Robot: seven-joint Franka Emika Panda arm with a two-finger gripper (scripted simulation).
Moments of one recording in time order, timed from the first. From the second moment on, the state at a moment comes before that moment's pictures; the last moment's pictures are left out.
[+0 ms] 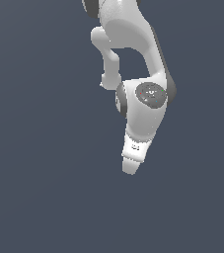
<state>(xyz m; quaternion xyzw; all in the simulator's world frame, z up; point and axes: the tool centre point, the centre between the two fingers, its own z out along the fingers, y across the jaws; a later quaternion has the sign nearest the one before) 0.071 0.087 0.145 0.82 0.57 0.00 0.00</state>
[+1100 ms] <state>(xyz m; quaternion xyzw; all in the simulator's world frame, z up) 0.071 0.088 0.095 0.82 0.58 0.00 0.00</state>
